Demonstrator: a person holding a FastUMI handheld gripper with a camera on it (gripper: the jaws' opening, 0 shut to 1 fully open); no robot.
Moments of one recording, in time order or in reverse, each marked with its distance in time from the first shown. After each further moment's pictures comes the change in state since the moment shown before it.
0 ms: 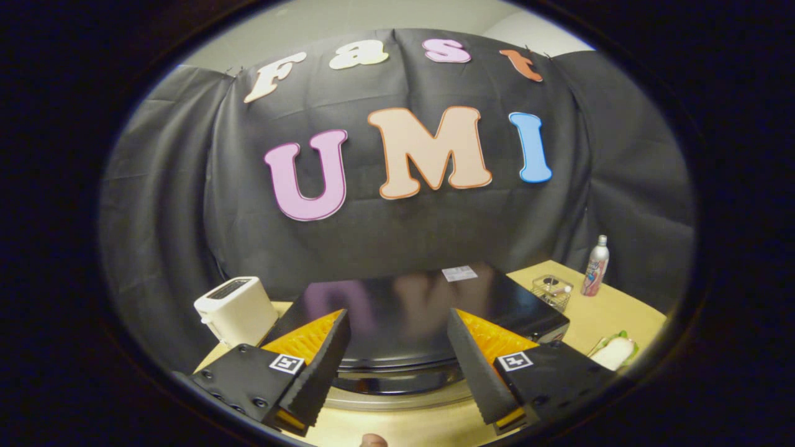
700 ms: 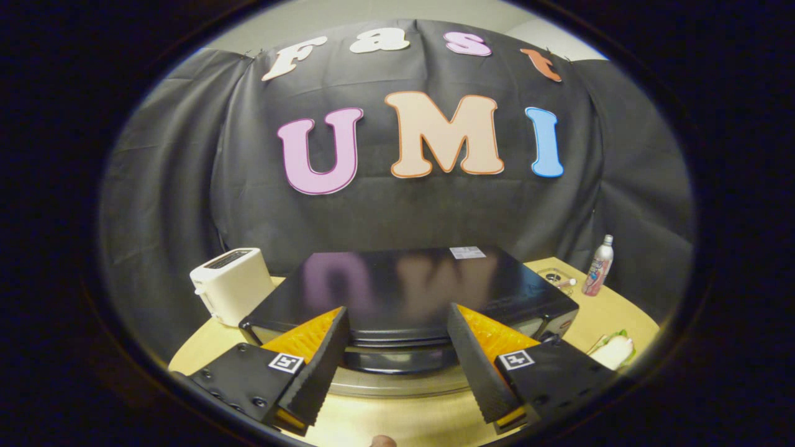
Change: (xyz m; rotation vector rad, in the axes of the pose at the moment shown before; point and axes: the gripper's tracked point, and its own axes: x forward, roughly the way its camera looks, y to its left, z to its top) arm -0.011 0.002 -0.030 -0.078 0.040 0.022
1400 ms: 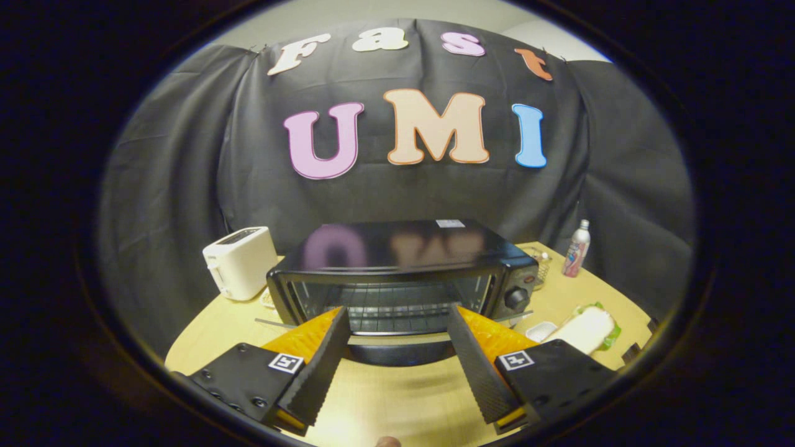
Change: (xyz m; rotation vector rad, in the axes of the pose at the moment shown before) arm -0.082 -0.009 -0.043 -0.024 0.076 -0.039
